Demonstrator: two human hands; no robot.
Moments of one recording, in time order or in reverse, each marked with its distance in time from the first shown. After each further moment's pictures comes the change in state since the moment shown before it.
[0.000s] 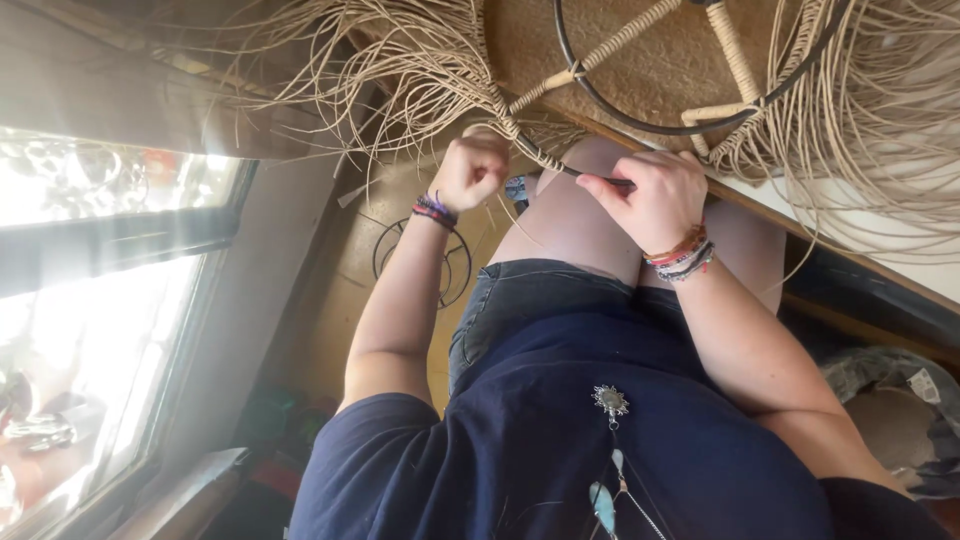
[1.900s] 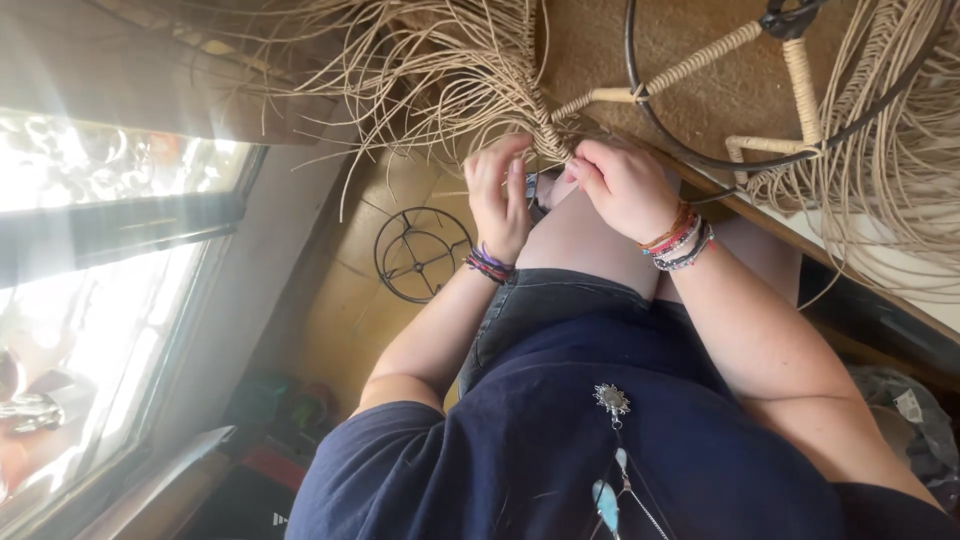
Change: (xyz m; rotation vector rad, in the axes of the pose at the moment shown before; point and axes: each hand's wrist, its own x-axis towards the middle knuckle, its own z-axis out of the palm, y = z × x) left_hand 0.015 0.087 0.052 0.546 0.664 -0.319; right_hand 0.071 -0.040 0.034 0.439 -0.427 0.099
